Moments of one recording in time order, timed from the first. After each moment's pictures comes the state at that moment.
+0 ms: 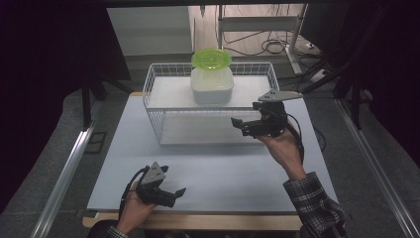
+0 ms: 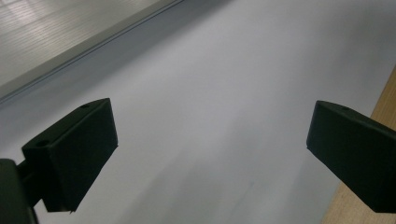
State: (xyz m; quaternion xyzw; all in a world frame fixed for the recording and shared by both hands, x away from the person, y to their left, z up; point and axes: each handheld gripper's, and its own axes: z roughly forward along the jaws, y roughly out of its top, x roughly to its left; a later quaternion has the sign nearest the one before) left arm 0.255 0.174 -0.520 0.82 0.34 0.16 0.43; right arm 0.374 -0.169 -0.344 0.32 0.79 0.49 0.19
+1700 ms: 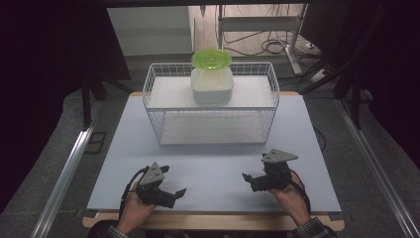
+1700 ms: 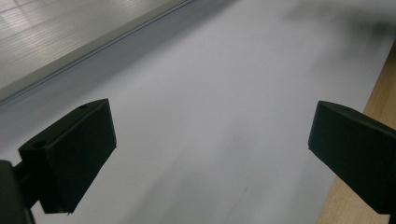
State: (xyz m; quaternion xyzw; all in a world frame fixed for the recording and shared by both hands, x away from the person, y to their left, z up) left arm 0.254 0.174 -0.521 0.81 0.33 0.15 0.45; right arm 0.312 -0.212 -0.486 0.32 0.84 0.41 0.18
